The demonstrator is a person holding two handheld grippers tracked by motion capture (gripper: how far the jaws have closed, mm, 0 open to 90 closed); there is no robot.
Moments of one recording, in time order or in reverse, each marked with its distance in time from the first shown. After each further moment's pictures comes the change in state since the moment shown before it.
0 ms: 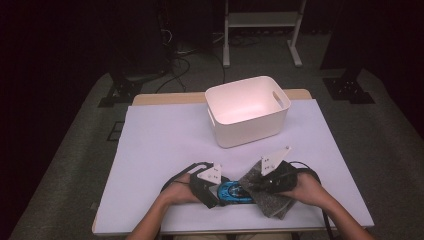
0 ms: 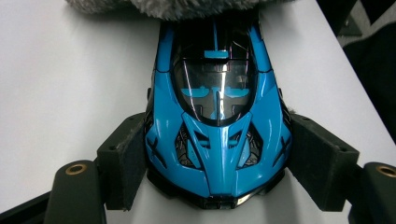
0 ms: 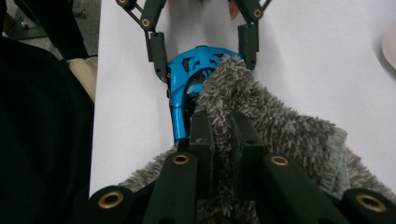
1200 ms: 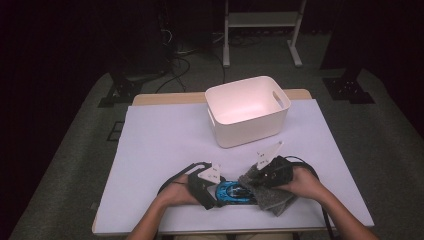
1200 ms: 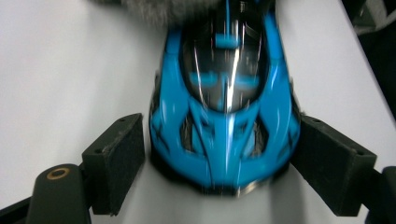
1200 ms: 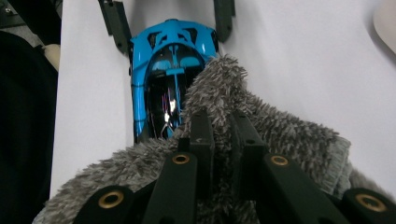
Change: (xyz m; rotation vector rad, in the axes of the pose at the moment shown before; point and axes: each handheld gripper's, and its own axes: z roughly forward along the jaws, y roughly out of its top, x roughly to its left) left arm -0.002 -0.004 -0.005 0.061 0.037 -0.019; right arm -0.022 -0.002 0.011 0.068 -0.009 0.021
